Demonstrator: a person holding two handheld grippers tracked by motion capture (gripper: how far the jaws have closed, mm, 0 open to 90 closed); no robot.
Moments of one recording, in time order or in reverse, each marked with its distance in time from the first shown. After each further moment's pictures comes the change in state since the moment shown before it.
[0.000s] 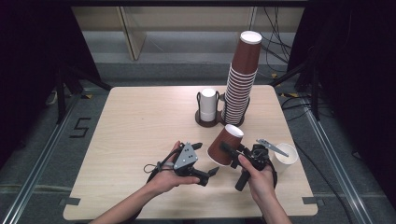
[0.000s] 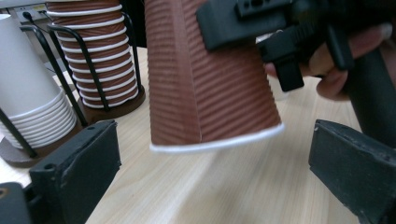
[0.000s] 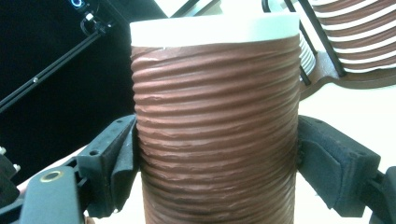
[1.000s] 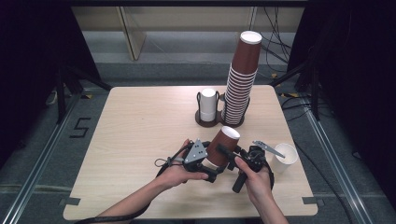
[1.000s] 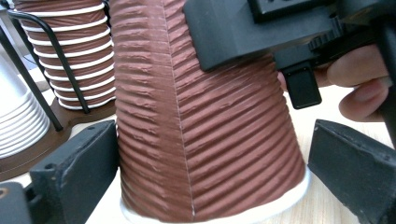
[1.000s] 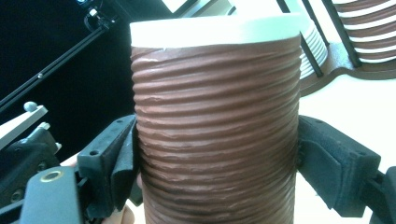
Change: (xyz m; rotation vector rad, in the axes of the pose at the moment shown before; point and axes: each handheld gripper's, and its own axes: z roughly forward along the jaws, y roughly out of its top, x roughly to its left) left arm 0.001 0.000 0.029 0.041 -0.029 -0.014; right arm 0.007 -0.007 0.003 0.013 0.014 0.006
